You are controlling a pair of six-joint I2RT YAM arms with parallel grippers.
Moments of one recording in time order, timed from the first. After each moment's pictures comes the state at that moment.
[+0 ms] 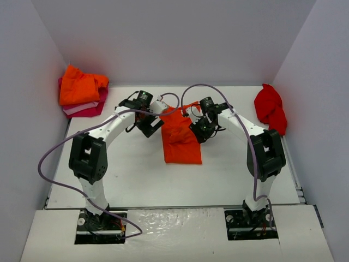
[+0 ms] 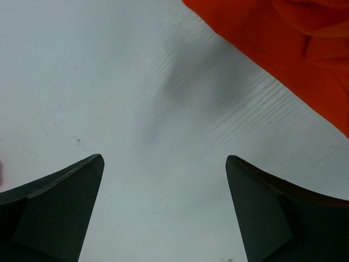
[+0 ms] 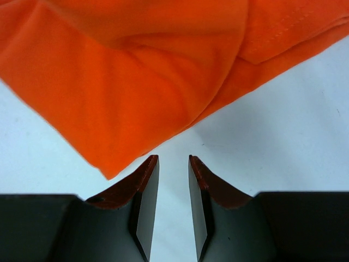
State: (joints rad) left arm -0.42 1.86 1.56 -0.79 0.00 0.45; right arm 0.42 1.85 1.39 -0.78 -0.27 -0.44
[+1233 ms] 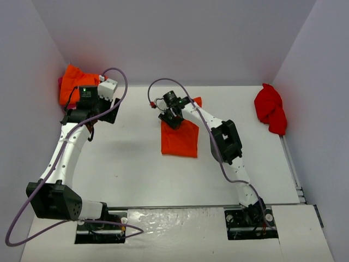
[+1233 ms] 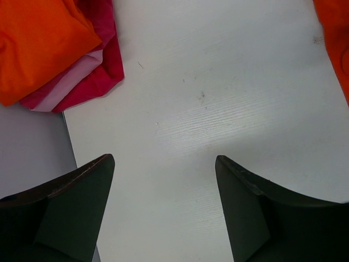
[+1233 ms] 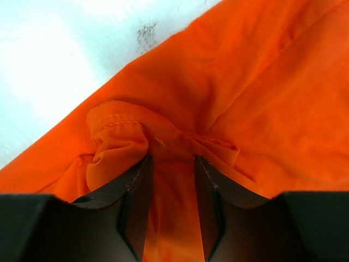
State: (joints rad) left arm -0.08 1.35 1.36 -0.65 0.00 0.31; right arm 0.61 2.43 2.10 -0.74 -0.04 -0.39
